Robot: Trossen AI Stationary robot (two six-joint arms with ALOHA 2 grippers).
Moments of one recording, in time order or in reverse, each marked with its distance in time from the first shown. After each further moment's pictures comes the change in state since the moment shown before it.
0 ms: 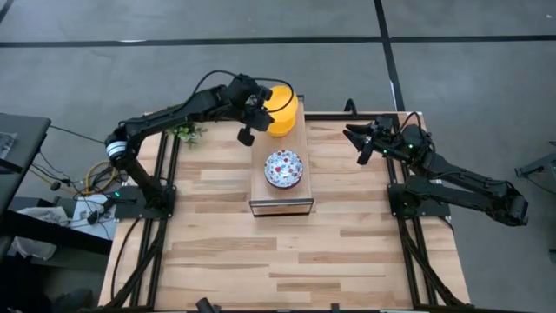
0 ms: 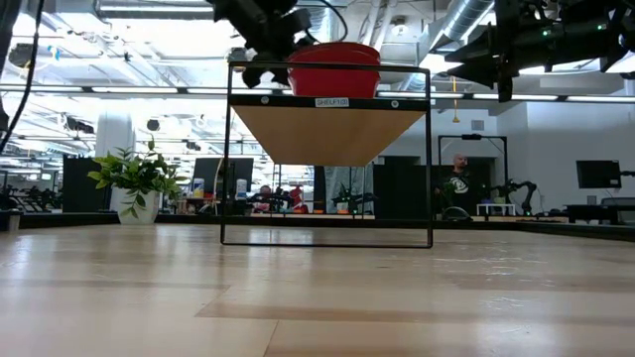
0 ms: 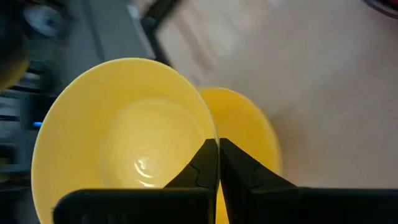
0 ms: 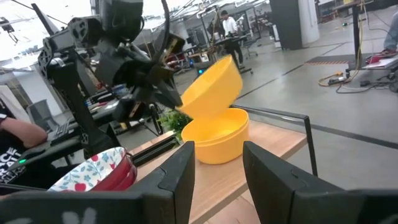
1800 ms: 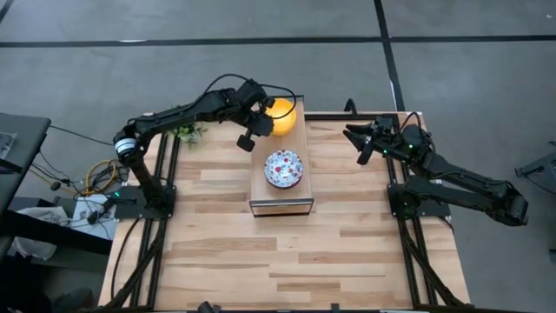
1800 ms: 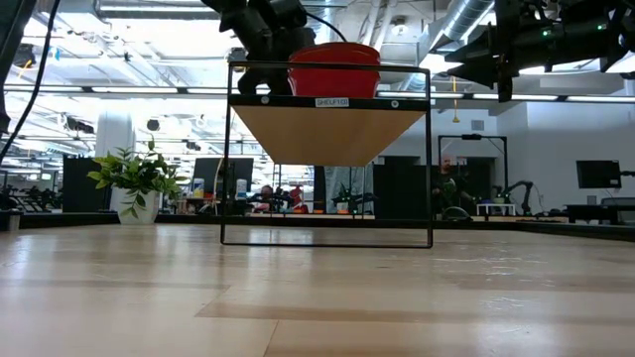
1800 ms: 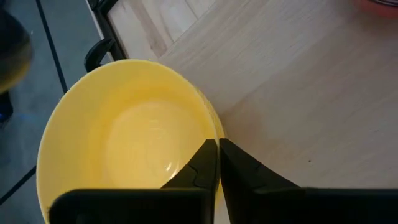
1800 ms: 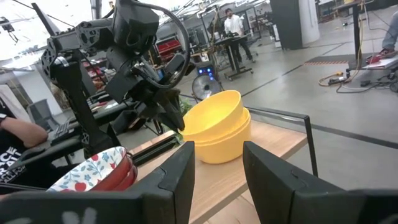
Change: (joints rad) left arm 0.000 0.080 0.036 -0.136 0.030 -0.060; right arm 0.000 0.000 0.000 -0.001 -0.001 0.000
